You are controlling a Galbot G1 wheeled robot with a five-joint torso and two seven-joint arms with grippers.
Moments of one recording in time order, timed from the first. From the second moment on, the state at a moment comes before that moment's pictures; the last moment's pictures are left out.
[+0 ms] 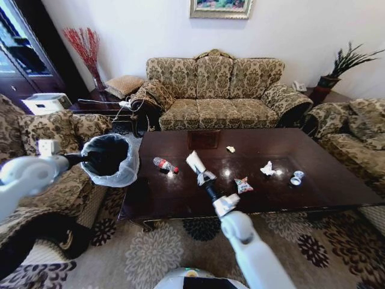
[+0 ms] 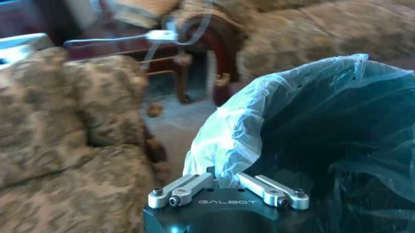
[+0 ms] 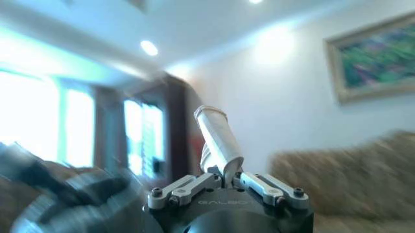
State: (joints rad) left arm 1.57 -0.10 -0.98 -1.86 -1.48 0.57 -0.31; right arm -1.17 1.26 0.21 2.07 0.40 0.10 -0.28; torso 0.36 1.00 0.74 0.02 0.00
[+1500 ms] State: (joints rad) left arm 1.59 -0.20 -0.93 -2.23 -1.53 0.57 -0.46; right arm -0.89 1.23 -0.14 2.03 0.53 0.03 -0.34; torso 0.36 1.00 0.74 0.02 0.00
